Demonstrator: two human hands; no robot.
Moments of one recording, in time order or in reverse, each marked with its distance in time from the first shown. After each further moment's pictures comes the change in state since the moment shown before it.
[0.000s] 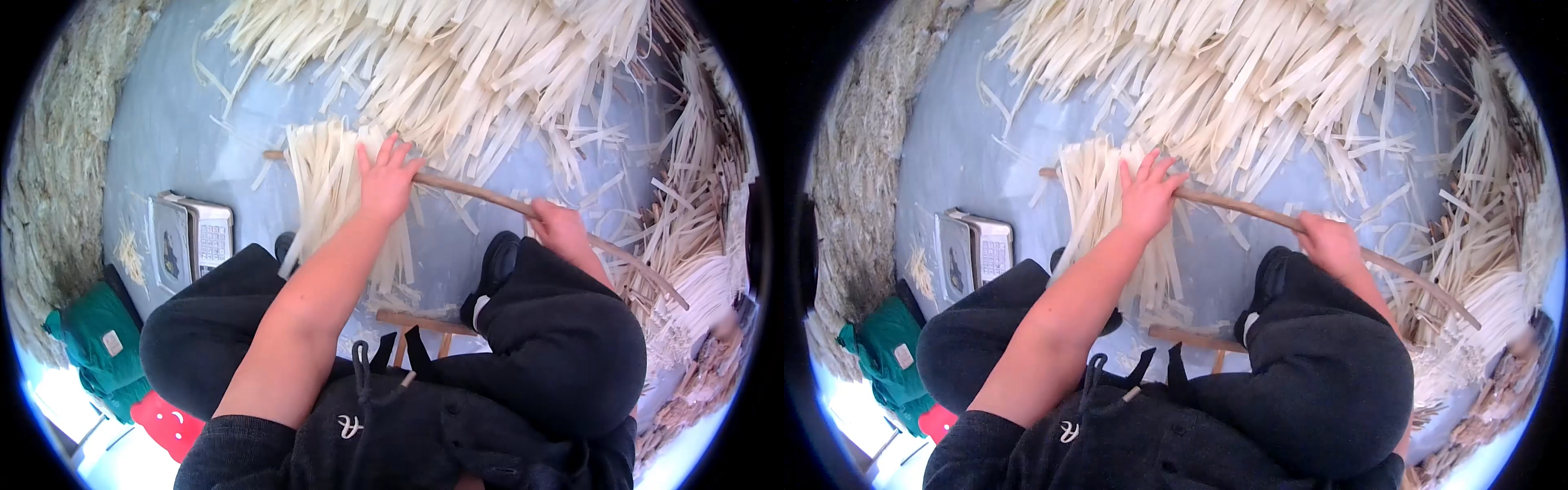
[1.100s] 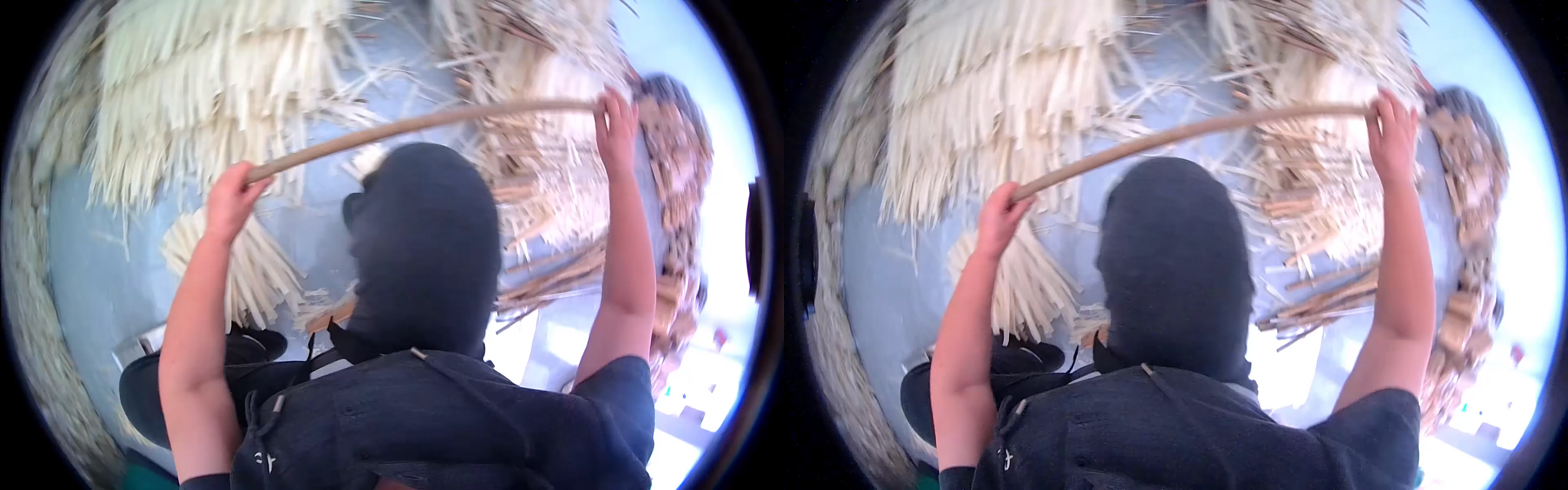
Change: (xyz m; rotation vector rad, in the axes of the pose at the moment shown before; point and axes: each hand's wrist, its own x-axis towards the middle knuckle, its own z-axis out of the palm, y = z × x) left_hand -0.001 0.110 -0.126 -0.425 -0.052 0.357; right_hand -0.413 0.149 -0.138 -0.711 1.047 0.570
